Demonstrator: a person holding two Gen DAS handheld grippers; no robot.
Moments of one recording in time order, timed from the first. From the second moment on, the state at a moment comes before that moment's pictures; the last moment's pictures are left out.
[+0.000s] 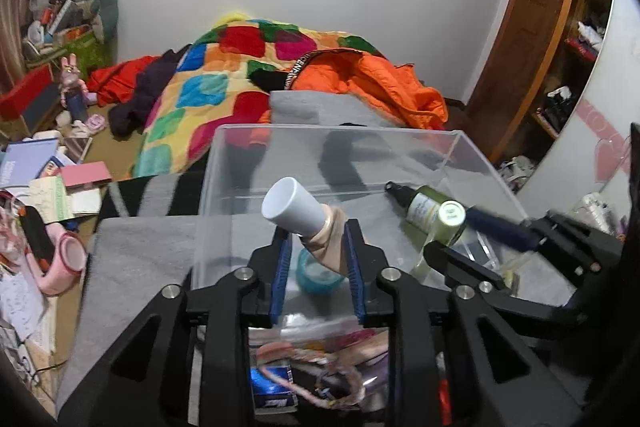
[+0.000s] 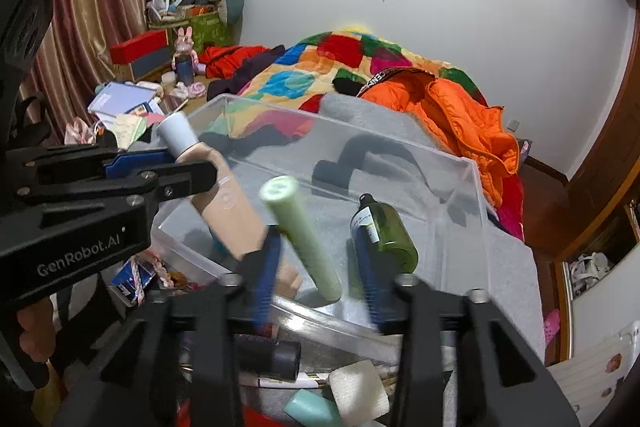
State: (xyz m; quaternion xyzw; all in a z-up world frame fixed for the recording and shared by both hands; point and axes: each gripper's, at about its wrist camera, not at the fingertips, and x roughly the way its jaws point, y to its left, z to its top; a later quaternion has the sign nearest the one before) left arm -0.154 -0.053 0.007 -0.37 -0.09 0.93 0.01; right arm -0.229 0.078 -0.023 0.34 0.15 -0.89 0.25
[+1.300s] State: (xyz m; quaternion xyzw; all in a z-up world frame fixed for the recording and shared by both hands) left arm -0.058 -0.079 -0.023 -0.37 -0.02 0.92 -0.07; right arm -0.193 0.166 -0.024 0.37 0.02 -0.90 0.21
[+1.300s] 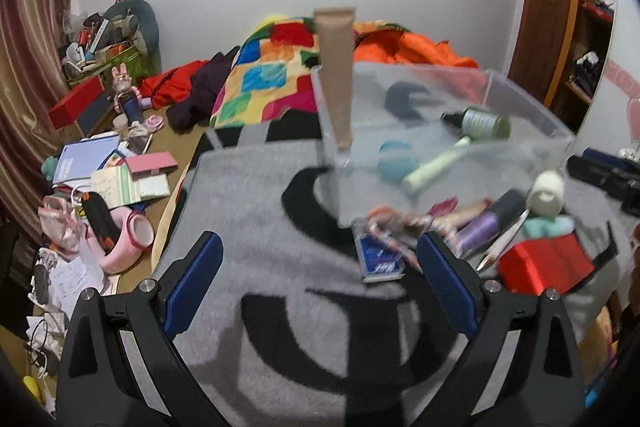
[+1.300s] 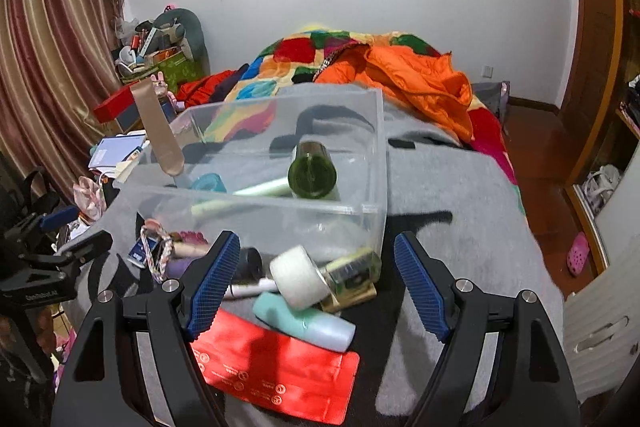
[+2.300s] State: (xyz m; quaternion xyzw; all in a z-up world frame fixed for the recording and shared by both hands) left arm -0.078 -0.075 -0.060 -0.41 -0.05 0.91 -0.01; right arm -0.184 0.152 -0.057 0.37 0.05 -0.89 0.24
